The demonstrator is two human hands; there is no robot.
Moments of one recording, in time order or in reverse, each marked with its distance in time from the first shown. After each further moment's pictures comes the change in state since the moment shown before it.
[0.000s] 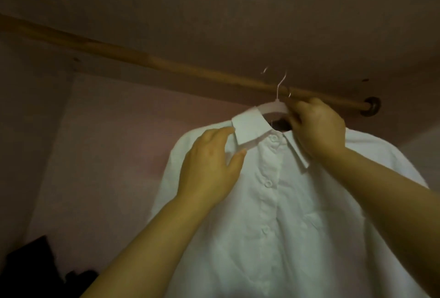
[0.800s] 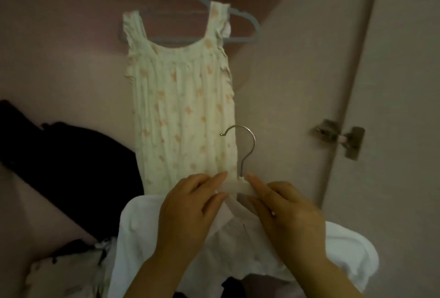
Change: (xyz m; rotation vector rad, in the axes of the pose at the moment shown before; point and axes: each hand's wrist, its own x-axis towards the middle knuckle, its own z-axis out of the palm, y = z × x) left_hand -0.327 0.212 -0.046 -0.110 -0.378 -0.093; right_hand -0.381 -0.009 -0.309 0.155 -0.303 0.114
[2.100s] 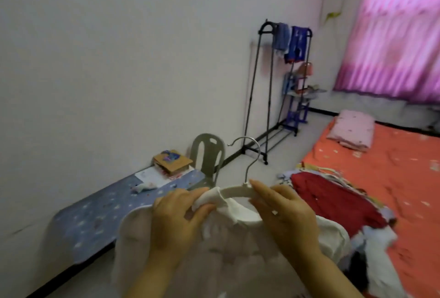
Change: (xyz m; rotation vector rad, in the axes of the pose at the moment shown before) left_hand -0.508 0.654 -0.351 -1.607 -0.836 0.824; right_hand -0.406 -0.535 -0.801 -1.579 0.247 1.064
